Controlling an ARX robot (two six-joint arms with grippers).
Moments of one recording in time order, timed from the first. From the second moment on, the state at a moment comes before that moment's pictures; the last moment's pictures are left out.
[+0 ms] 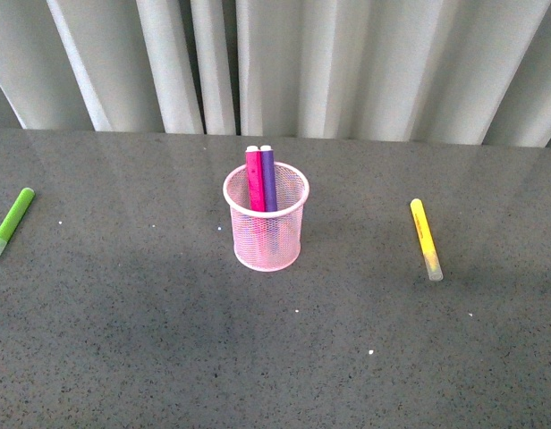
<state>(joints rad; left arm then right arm) 0.00 0.00 0.01 0.00 0.00 -0.01 0.02 0.91 0.04 0.85 0.01 0.00</state>
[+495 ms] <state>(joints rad) 0.00 0.00 0.01 0.00 0.00 -0.01 0.00 0.56 0.02 0.55 0.00 0.00</state>
